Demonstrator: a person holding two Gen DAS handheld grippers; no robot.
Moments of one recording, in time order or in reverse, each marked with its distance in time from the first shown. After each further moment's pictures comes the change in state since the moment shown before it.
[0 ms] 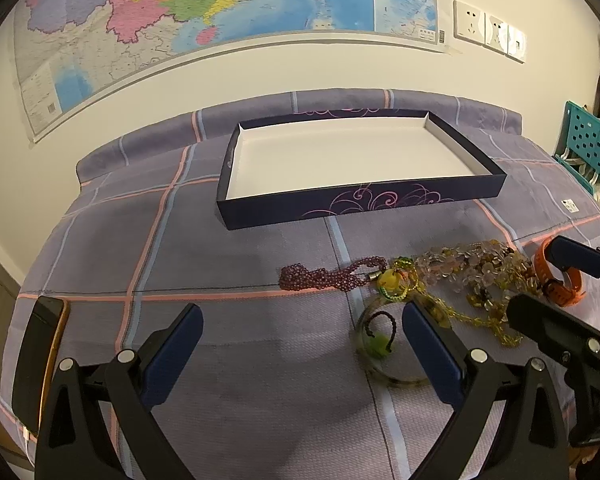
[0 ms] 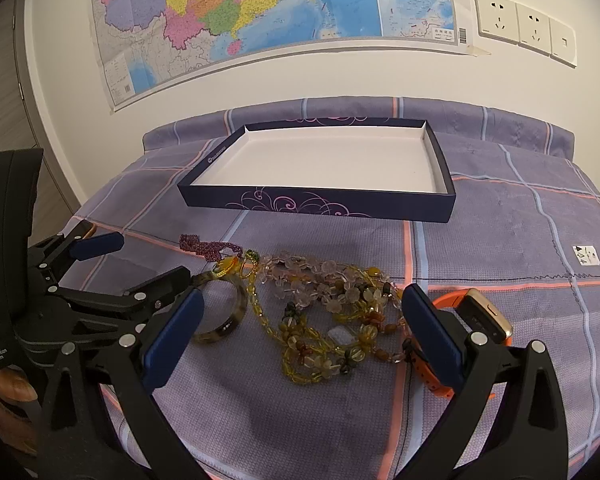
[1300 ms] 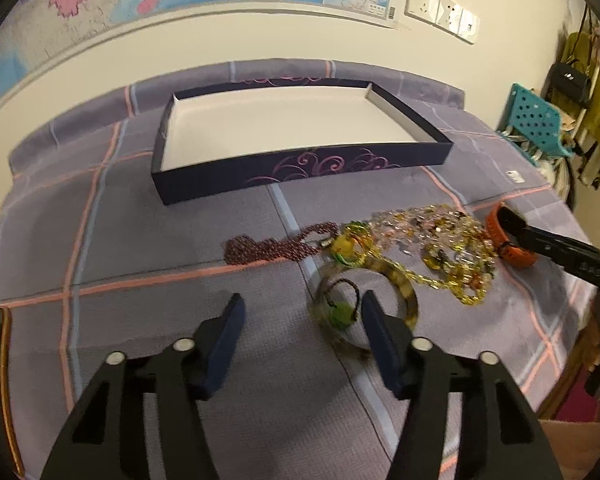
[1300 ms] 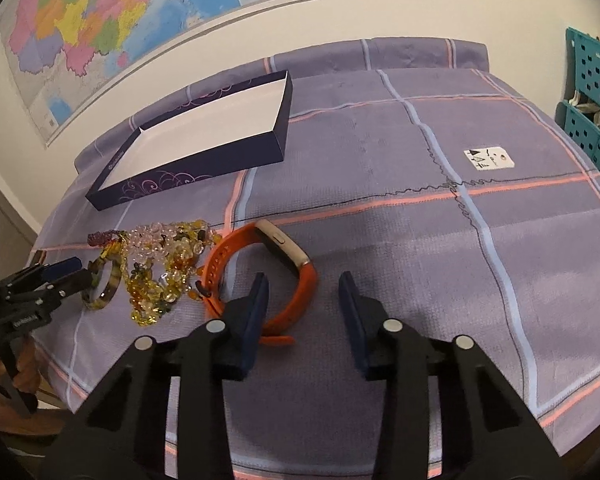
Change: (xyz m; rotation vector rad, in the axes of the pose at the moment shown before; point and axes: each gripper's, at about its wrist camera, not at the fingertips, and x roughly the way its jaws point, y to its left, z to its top) left arm 0.015 0.009 -0.005 0.055 0.110 -0.293; right arm -0.023 -0.119 -0.034 0.250 0.110 -0.128
